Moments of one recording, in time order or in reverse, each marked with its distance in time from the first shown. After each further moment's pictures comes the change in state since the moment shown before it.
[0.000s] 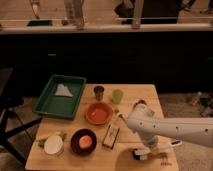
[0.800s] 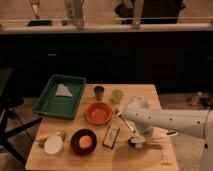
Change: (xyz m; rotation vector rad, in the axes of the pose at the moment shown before) arm -0.017 -0.046 -0.032 0.075 -0.004 0.038
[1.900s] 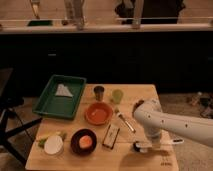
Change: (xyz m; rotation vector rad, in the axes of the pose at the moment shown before) arm 0.032 0.026 0.021 -0.042 -0.104 0.059
